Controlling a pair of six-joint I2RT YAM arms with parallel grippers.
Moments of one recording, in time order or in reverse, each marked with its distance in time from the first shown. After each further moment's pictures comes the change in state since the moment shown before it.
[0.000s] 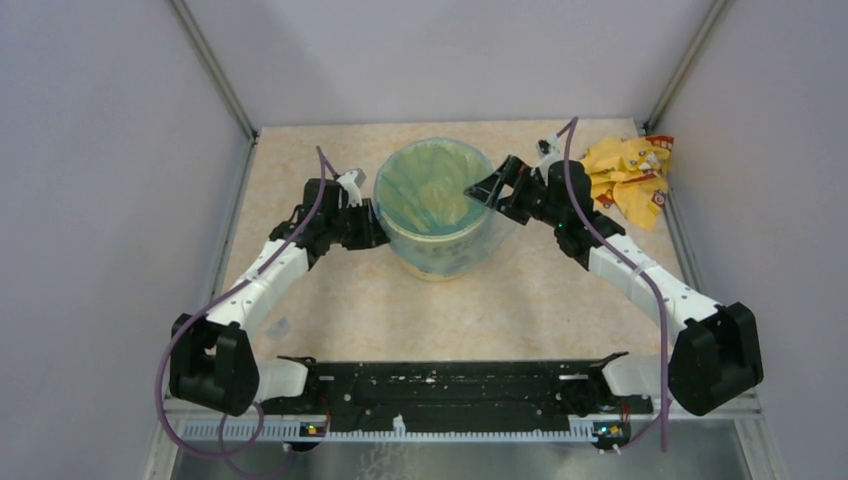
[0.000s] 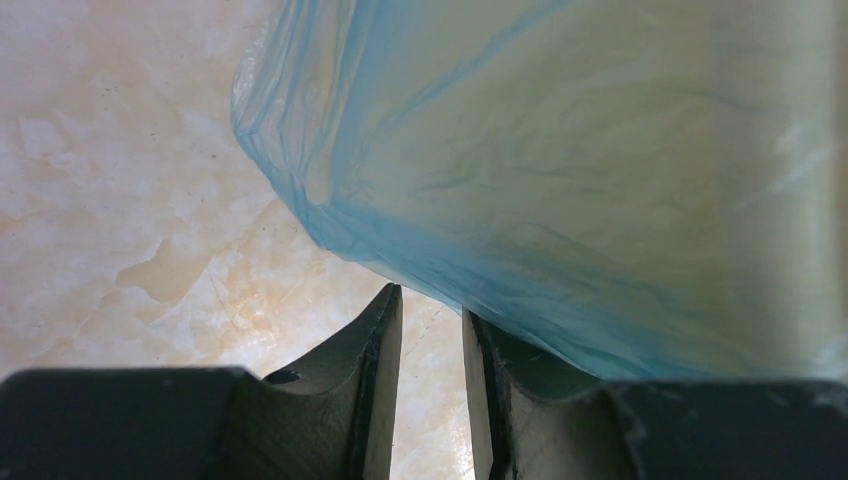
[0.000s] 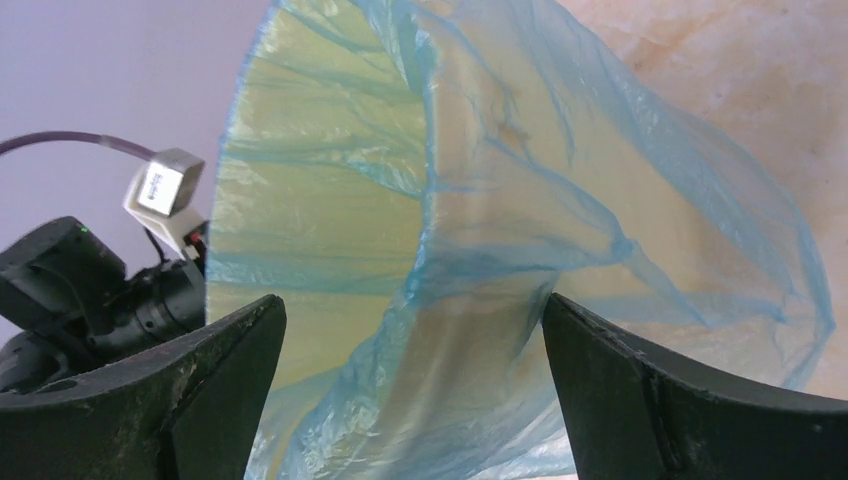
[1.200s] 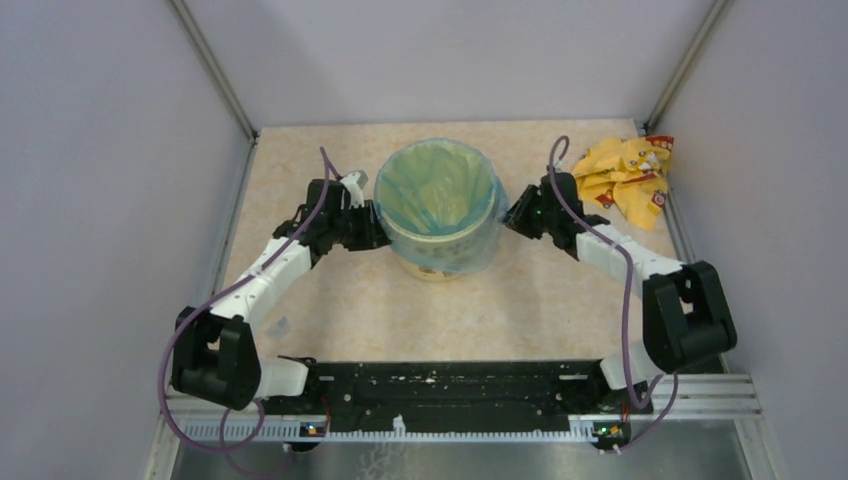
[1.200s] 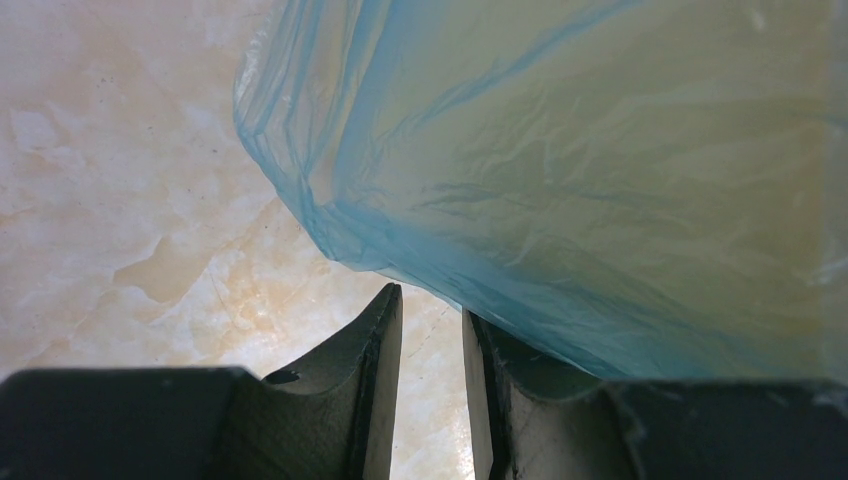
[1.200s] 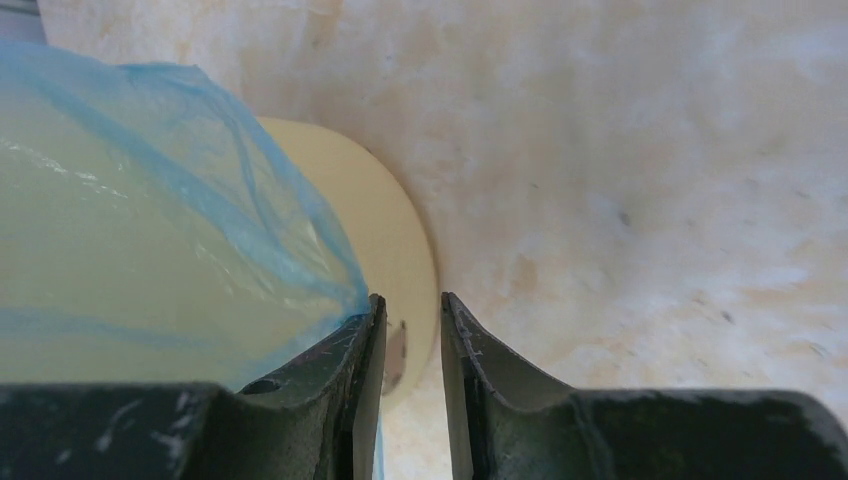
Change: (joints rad) left arm -0.004 0.026 0.000 0.003 -0.006 0.000; right arm -0.137 0.153 -0.092 -0.117 0.160 -0.061
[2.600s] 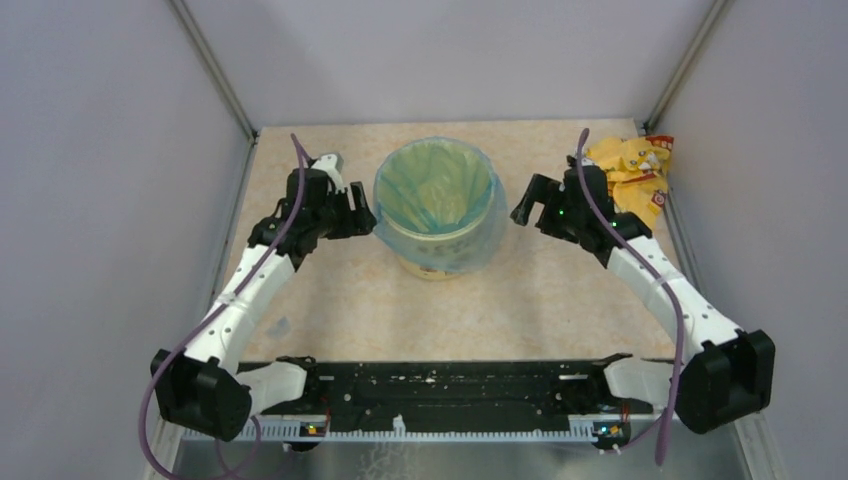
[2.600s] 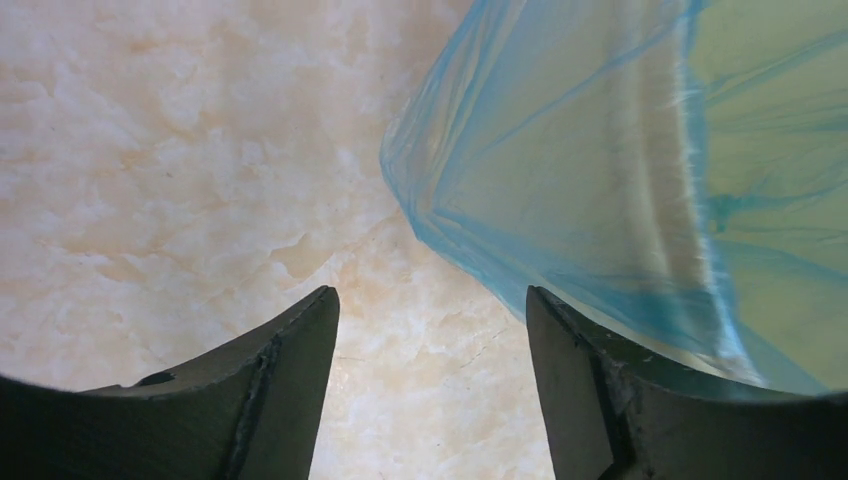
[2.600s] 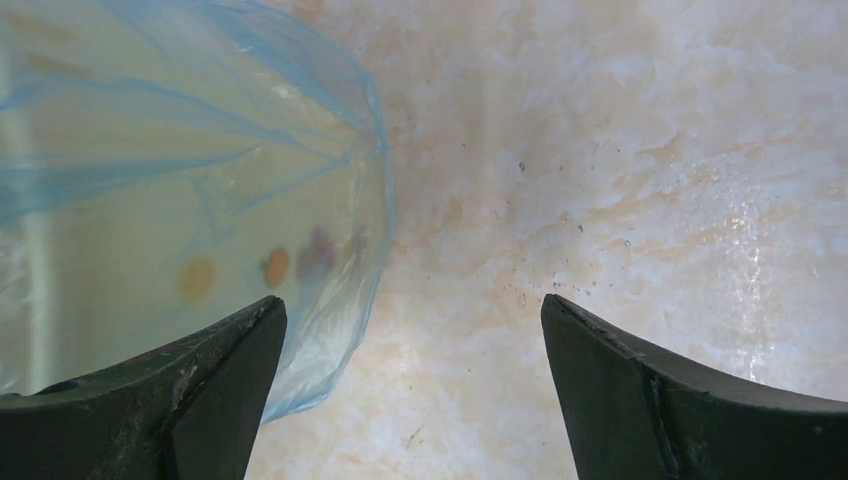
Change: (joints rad) left arm -0.009 -0.133 0.119 -0.174 -0.283 0.007; right arm 0.034 -0.205 0.151 -0.398 0.142 -0.196
